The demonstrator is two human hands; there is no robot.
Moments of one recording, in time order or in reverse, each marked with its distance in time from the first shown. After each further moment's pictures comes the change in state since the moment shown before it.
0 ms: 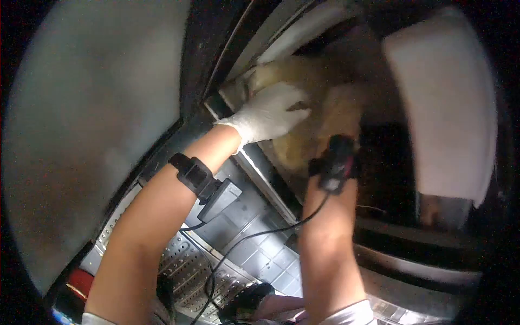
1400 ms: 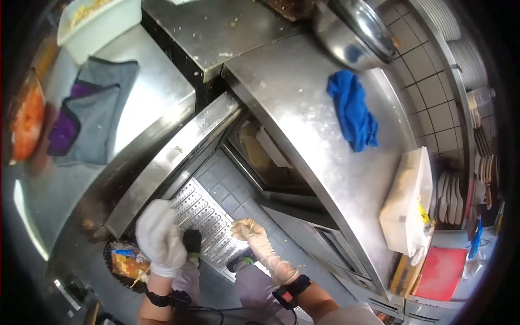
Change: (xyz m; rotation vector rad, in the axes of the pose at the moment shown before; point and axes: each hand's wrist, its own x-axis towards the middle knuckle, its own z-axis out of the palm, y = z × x) left_hand -0.003 0.402 -0.322 0.610 0.444 -0.394; right_hand -0.204 -0.227 -0.105 0.105 -0.844 0.990
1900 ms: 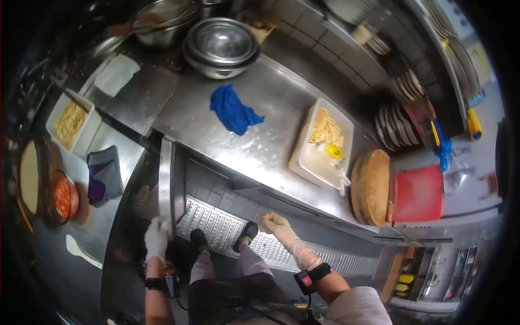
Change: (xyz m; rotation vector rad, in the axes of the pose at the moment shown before) left_hand 0.008 0.023 -0.064 0.193 -0.828 -0.644; right_hand -0.241 -0.116 -0.076 -0.017 0.290 -0.071
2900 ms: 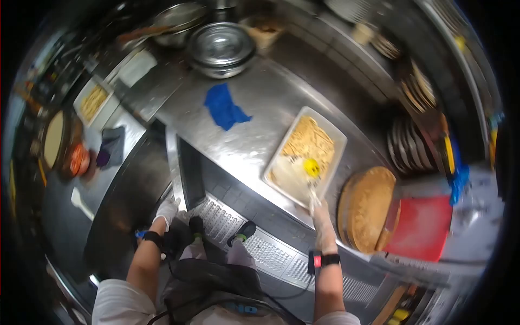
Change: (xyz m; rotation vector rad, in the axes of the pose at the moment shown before) left_hand 0.002 0.047 0.089 0.060 -0.176 -0.244; right_hand 0.052 -0.008 -0.243 -0.127 0.291 -0.133
